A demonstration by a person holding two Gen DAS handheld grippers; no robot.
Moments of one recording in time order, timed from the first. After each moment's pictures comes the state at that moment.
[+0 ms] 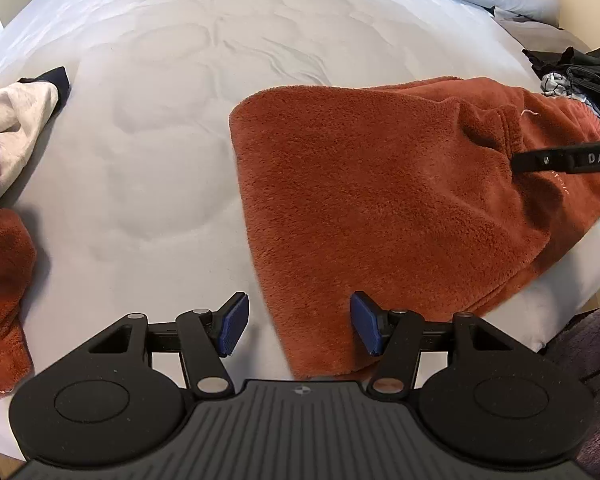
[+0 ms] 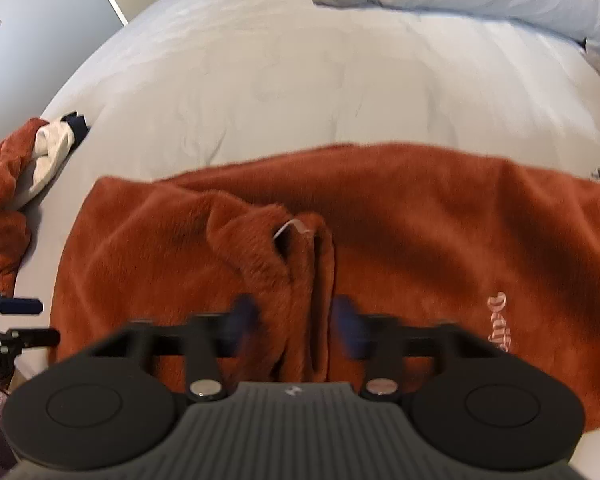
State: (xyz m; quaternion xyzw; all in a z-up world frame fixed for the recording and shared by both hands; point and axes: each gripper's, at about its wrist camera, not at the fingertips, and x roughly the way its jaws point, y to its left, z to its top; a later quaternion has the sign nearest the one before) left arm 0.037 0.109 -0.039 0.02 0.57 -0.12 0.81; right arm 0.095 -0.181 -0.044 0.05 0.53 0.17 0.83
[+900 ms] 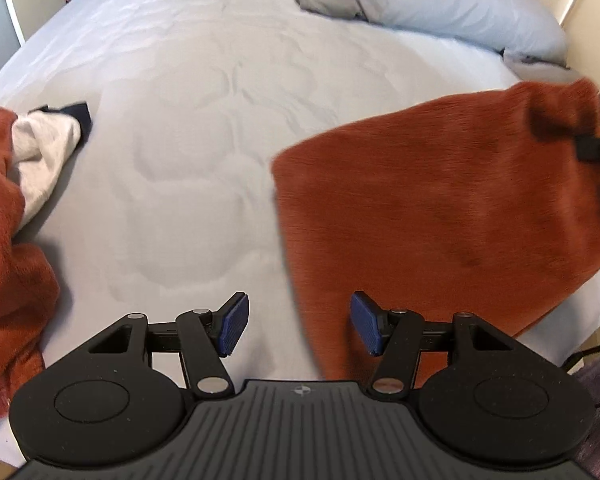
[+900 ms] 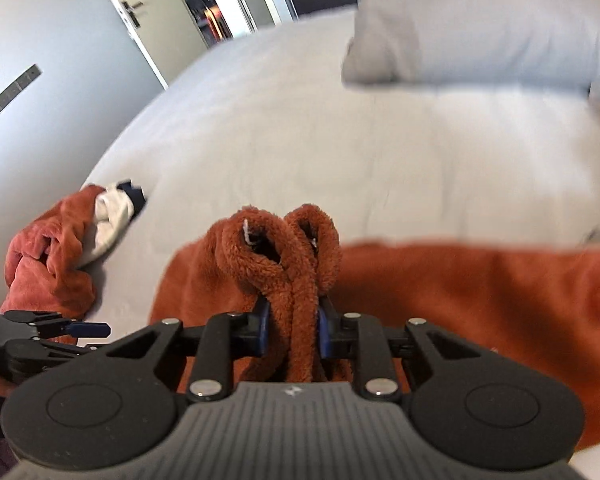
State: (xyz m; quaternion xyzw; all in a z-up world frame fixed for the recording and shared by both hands) left arm 0.055 0.109 -0.005 0.00 0.52 -0.10 0.85; right arm 0.087 -0.209 0.064 0.09 0.45 0.20 0.87
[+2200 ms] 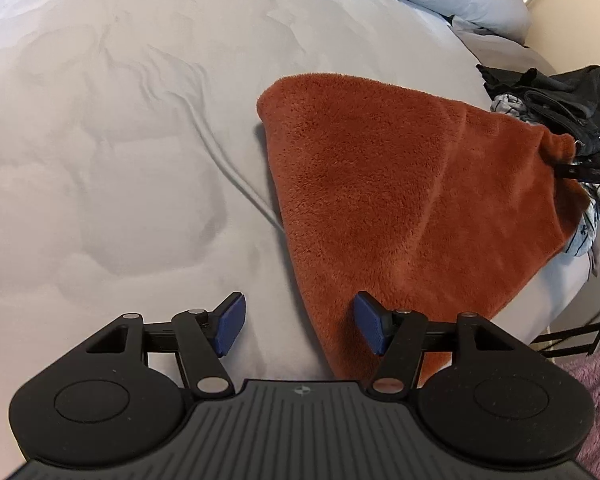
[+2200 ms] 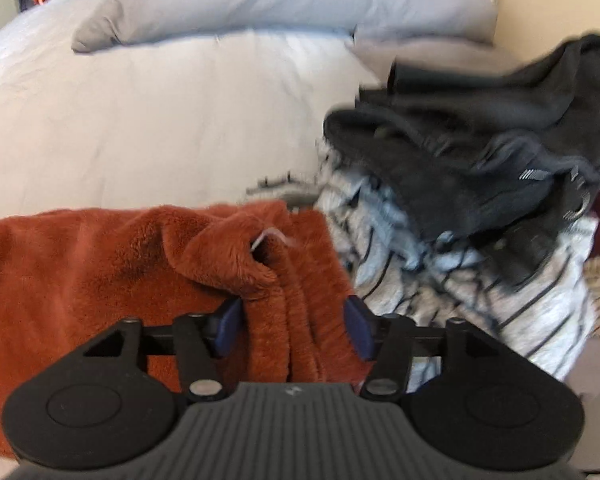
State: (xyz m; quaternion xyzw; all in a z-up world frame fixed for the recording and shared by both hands) left arm 0.095 0.017 -0.058 -0.06 0.58 -0.19 0.79; right arm 0.123 -0.421 -0.017 -0.02 0.52 -0.07 0.85
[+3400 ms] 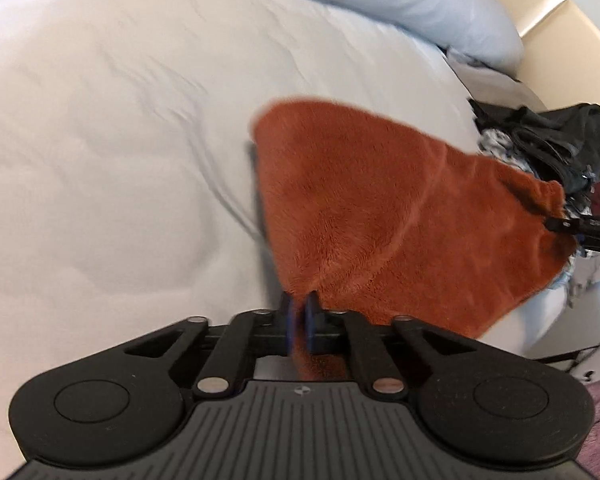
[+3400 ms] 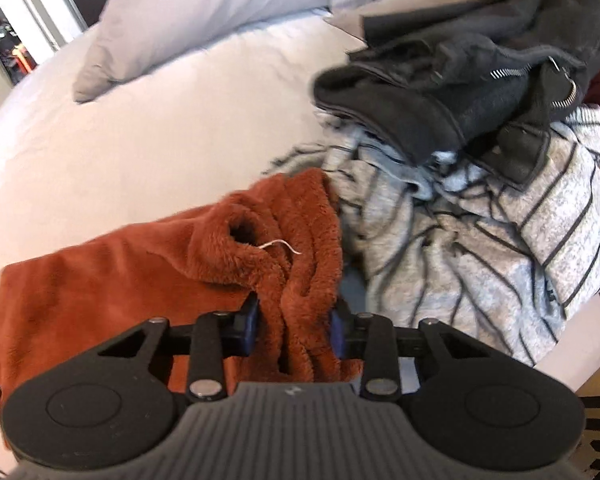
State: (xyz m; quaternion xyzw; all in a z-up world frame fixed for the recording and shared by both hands) left arm 0.096 0.044 -0.035 -0.09 0.56 -0.18 0.81; right arm 0.093 -0.430 -0.011 0.14 0.52 -0.06 0.84
